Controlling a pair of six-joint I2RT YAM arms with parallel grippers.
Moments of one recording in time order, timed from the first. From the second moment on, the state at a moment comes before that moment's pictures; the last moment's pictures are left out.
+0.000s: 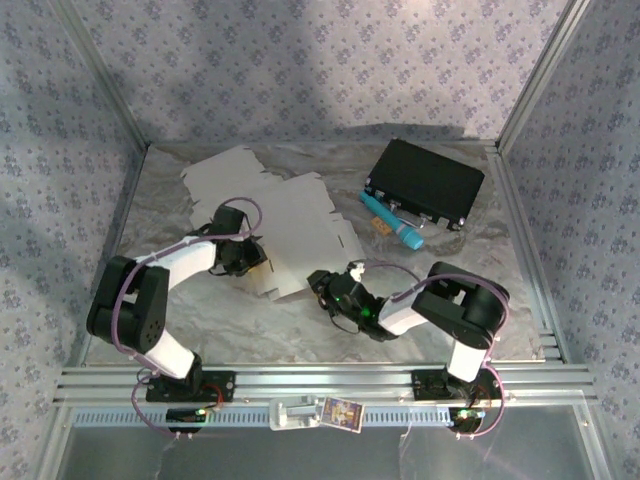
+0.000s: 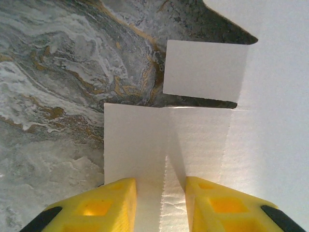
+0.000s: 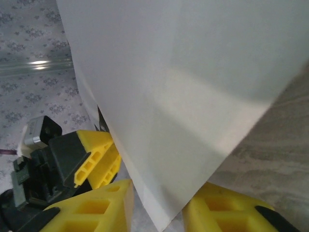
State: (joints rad) left arm -0.32 1.57 0.82 -0.38 0.22 -0.78; right arm 1.02 1.76 0.50 0.80 0.23 1.69
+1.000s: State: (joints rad) left arm -0.77 0.81 0.89 -0.50 -0.27 -0.44; right arm 0.64 1.27 1.10 0.00 0.04 1.58
